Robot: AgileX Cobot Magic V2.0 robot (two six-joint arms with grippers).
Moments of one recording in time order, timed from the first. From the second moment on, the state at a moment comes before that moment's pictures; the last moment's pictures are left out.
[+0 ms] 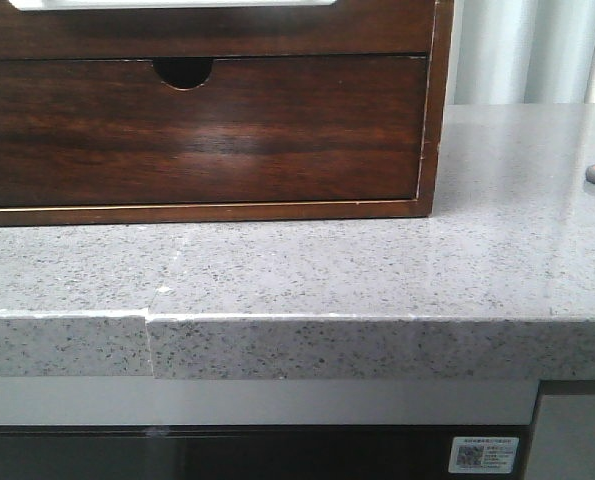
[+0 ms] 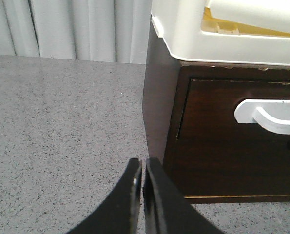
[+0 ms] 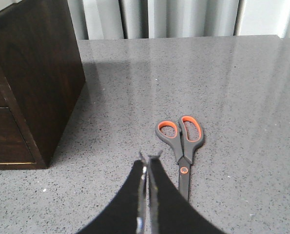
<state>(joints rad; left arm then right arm) -0.06 0.40 -0.59 -0.11 0.47 0.02 0.02 0.38 -0.57 -0.08 0.53 0.09</state>
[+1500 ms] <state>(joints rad) -0.06 0.64 -0.59 -1.07 0.52 0.15 0.02 0.38 -0.57 -0.09 0.48 0.09</state>
